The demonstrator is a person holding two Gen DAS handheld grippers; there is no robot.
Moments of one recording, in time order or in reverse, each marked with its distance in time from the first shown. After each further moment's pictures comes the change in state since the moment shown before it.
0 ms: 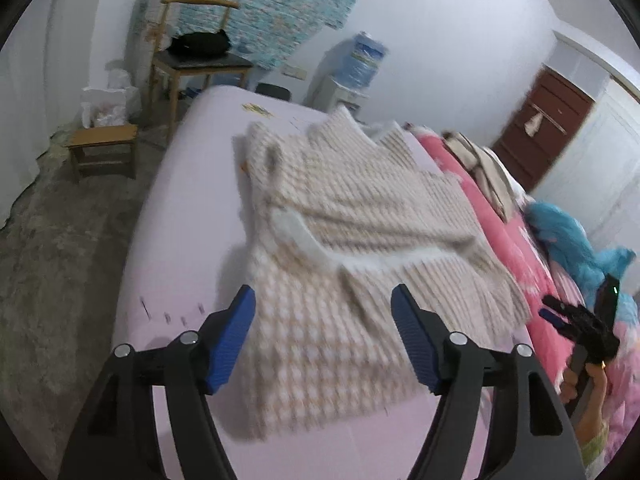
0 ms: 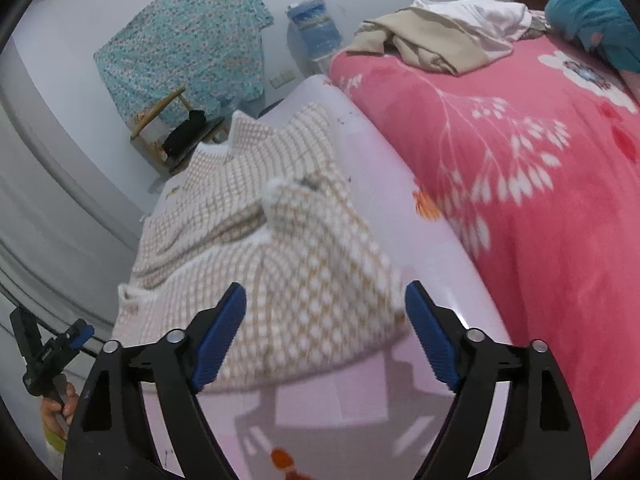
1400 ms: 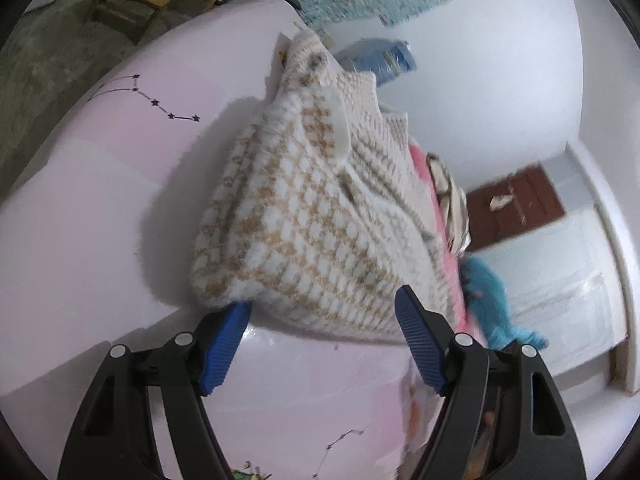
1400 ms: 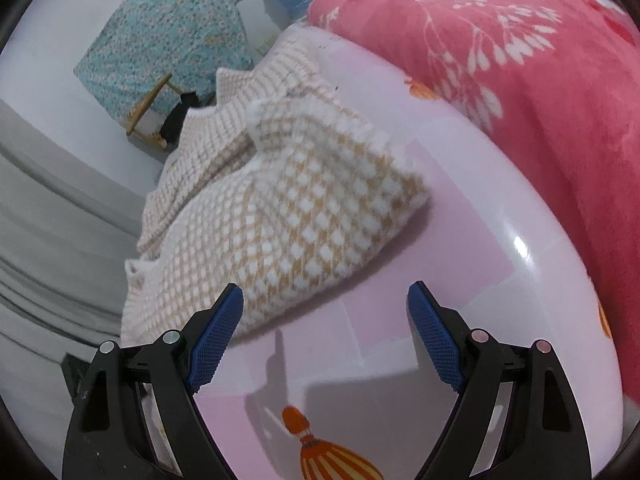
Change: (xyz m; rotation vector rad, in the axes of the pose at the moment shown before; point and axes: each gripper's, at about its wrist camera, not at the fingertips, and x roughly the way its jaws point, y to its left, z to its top) left arm 0.029 0.047 -0.082 -0.519 0.027 -0.303; right arm 0.031 -0.014 -0.042 0.173 0.128 0.073
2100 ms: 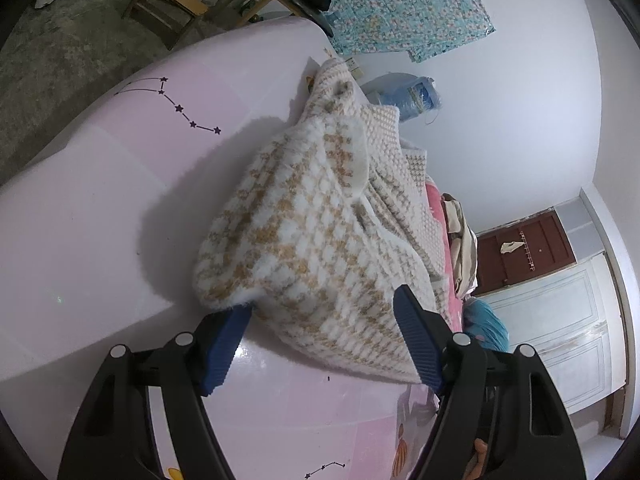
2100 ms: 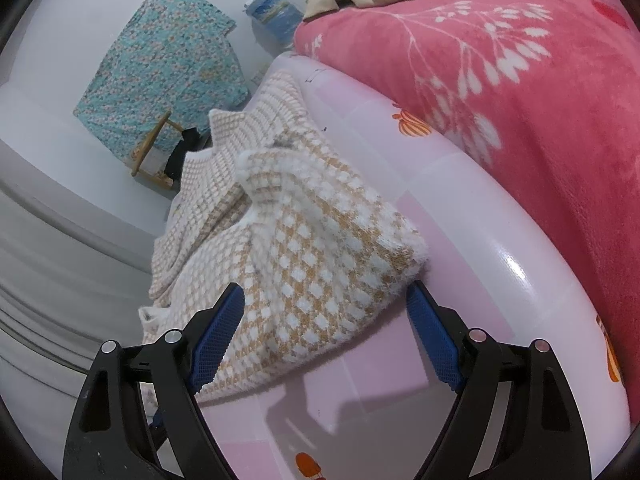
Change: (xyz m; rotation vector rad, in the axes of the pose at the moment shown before) left arm 0.002 -0.004 -0.002 -0.072 -0.098 0.067; right arm 0.004 -0.013 0.022 0.089 -0.072 0.049
